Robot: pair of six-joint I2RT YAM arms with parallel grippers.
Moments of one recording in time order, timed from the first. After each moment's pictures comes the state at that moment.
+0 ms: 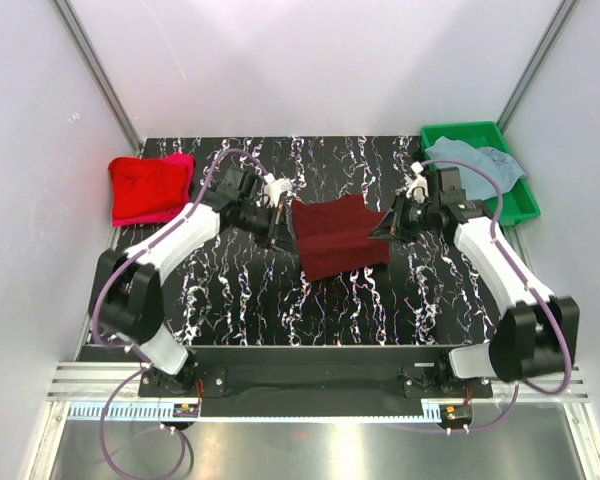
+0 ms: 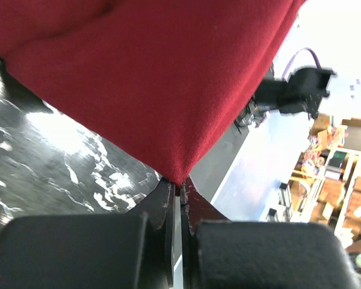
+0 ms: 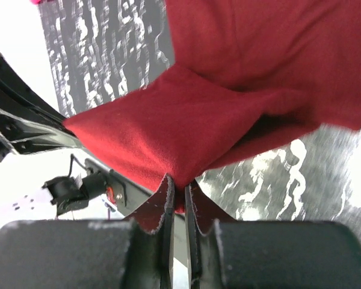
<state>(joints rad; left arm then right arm) -0.43 1.56 1.19 -0.61 0.86 -0.28 0.17 1.32 1.09 -0.64 -0.58 0.51</state>
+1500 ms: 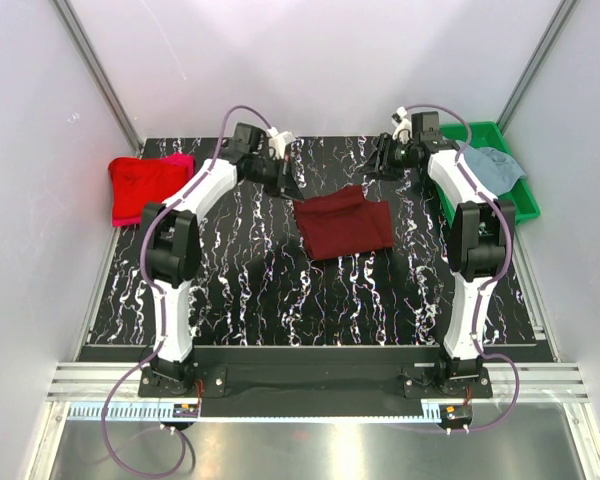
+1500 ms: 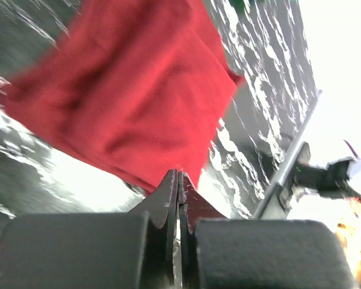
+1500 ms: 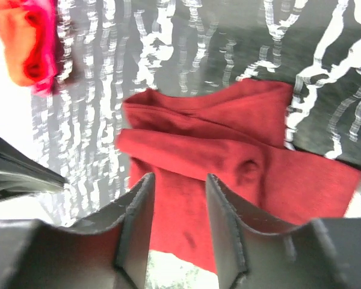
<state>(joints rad) -0.30 2.13 1.84 -0.61 0.82 -0.21 0.10 2.12 1.82 -0.52 -0.59 0.36</state>
